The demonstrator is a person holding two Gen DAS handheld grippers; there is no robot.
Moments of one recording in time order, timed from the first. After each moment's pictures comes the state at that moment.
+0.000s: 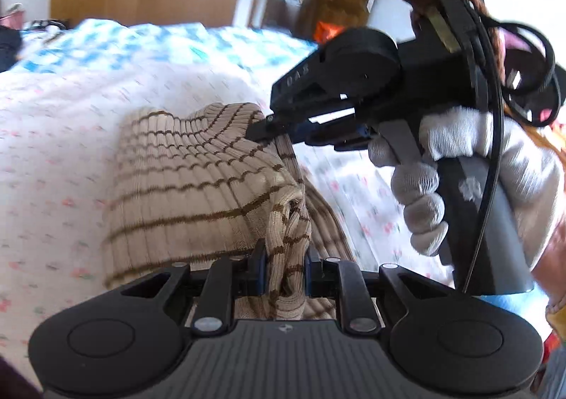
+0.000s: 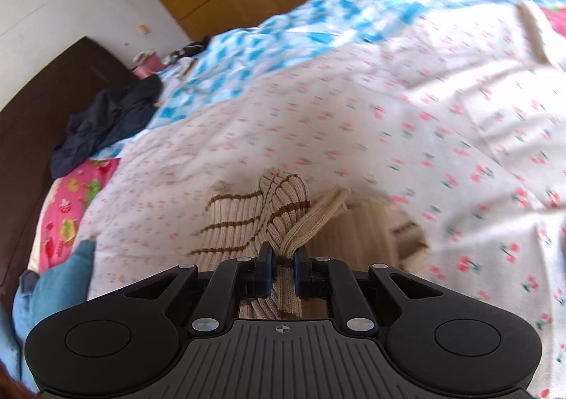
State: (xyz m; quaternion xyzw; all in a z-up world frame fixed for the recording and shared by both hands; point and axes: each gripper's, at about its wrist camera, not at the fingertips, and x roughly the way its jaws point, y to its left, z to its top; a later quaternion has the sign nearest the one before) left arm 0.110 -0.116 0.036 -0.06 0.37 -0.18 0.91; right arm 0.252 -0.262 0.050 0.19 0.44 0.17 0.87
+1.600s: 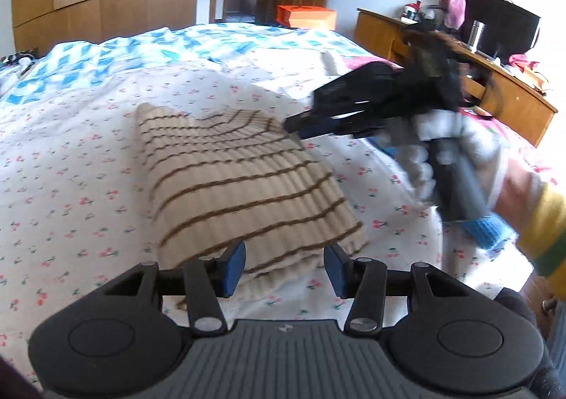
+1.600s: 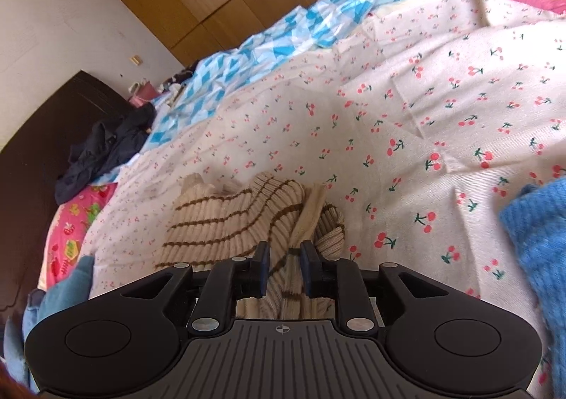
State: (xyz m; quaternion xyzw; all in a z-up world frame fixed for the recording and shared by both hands) left arm 0.067 -0.084 0.053 0.01 0.37 -0.22 0.90; right arm 0.208 -0.331 0.039 0.23 0.39 0.18 0.87
